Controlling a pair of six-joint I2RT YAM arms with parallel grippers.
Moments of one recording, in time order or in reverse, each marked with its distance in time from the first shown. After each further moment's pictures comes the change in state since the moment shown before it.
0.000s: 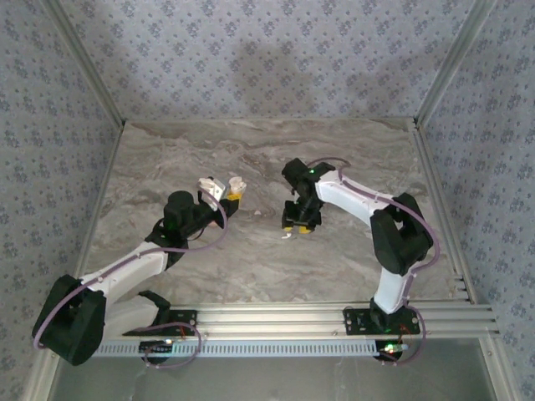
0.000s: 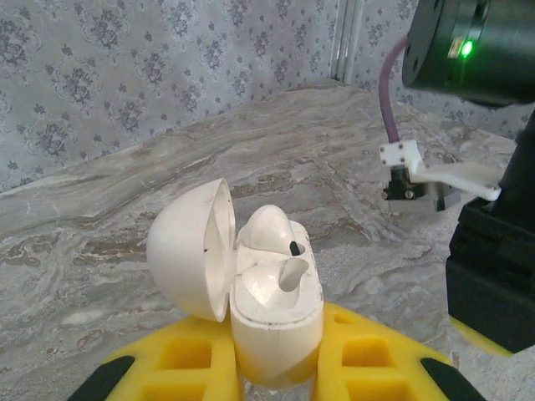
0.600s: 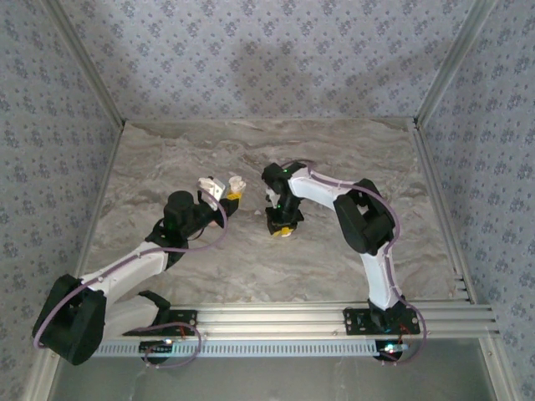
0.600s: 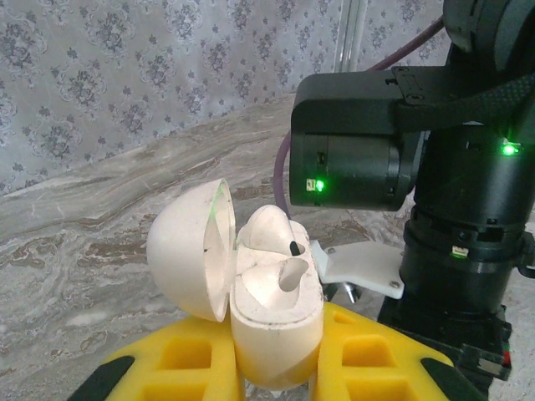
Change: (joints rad) left arm -0.001 0.002 0.000 0.007 -0.011 0.000; right arm 0.067 0.296 0.230 -0.044 -0.044 -0.333
